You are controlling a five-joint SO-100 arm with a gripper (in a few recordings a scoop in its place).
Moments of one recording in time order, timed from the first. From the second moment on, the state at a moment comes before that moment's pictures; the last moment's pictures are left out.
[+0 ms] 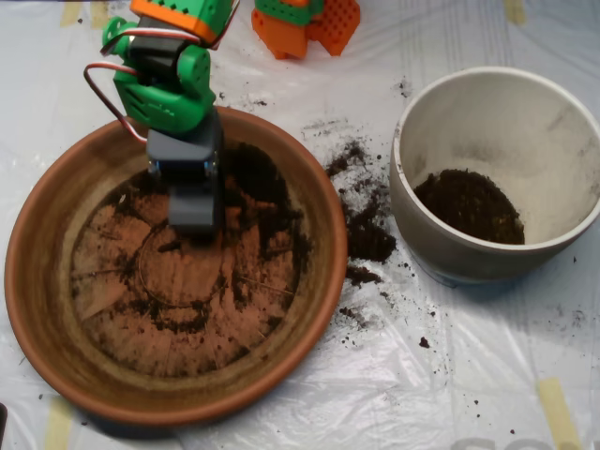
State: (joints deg) arm 30.8 85.1 109.3 62.1 -26.3
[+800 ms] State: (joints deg) arm 22.2 88.2 106.1 70.7 -17.5
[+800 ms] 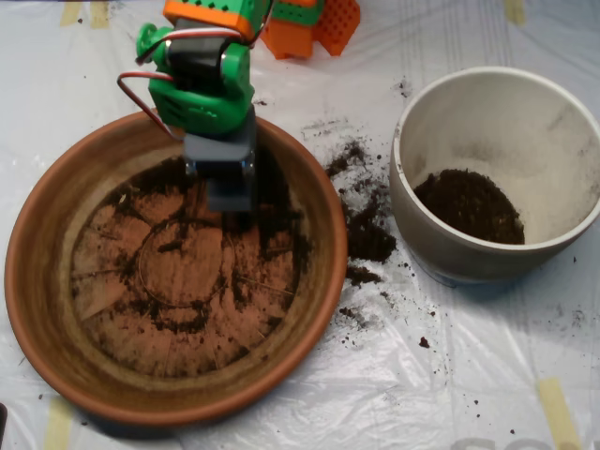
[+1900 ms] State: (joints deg) arm -16.9 91.7 55.5 97.2 -6.9
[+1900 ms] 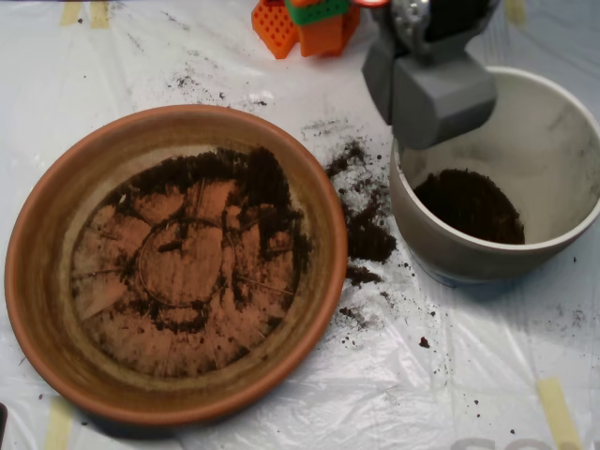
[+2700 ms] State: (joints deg) arm -8.5 96.4 61.0 96.3 -4.7
